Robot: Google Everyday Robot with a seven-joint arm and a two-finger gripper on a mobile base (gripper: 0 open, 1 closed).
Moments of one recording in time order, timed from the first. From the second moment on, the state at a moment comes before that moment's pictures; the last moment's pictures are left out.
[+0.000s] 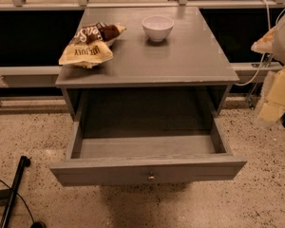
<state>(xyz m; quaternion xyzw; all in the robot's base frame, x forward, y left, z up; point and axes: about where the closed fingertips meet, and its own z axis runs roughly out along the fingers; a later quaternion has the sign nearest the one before) 0.438 -0.217 0.976 -0.60 0.78 -0.03 0.16</state>
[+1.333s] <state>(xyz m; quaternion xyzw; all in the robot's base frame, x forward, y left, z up) 0.433 -0.179 0.871 -0.59 0.74 0.12 0.28</state>
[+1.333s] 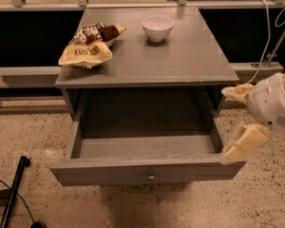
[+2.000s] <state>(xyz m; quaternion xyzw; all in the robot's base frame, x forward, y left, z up) 0.413 -0.181 0.830 -0.58 0.72 0.17 0.35</state>
